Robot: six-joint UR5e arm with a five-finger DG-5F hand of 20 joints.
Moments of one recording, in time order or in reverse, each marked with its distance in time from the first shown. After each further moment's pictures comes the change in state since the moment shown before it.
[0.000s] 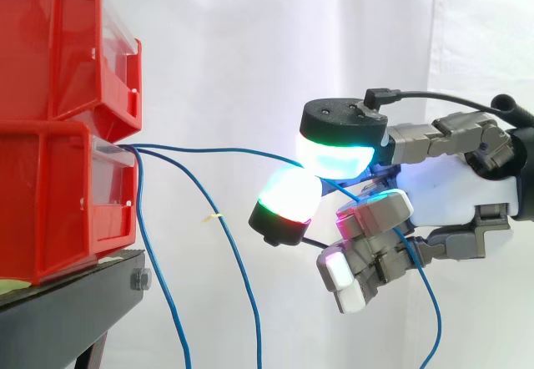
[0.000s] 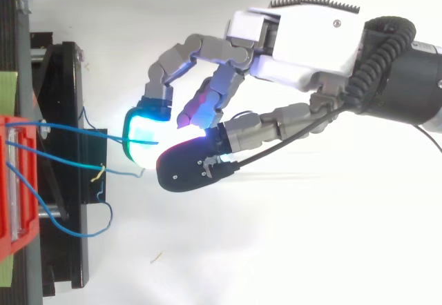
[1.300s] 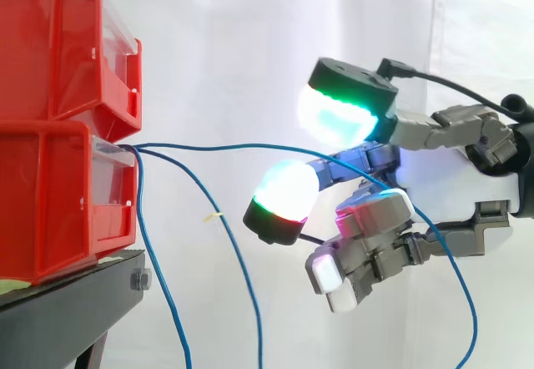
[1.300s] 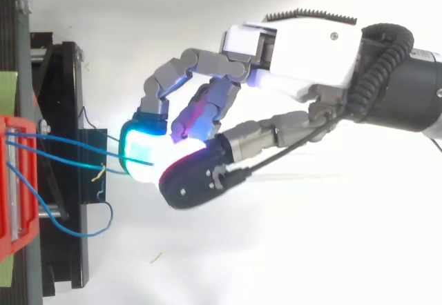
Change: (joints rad) arm 0.004 0.000 0.000 0.015 -0.028 -0.039
